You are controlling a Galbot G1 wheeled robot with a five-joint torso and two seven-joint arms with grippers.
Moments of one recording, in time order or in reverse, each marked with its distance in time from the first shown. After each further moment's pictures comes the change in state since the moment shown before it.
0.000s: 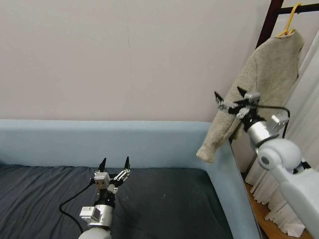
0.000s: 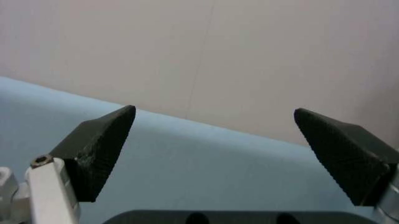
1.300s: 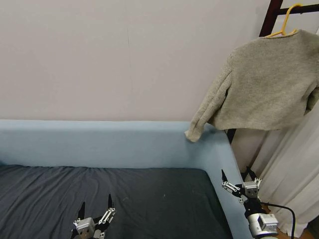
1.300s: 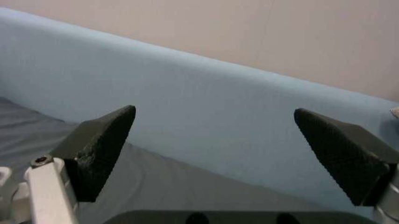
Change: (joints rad) left arm 0.316 -0.162 -0.059 0.000 0.183 -0.094 -0.096; right arm -0.569 0.287 0.222 0.000 -0.470 0.171 0.177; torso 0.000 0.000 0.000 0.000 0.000
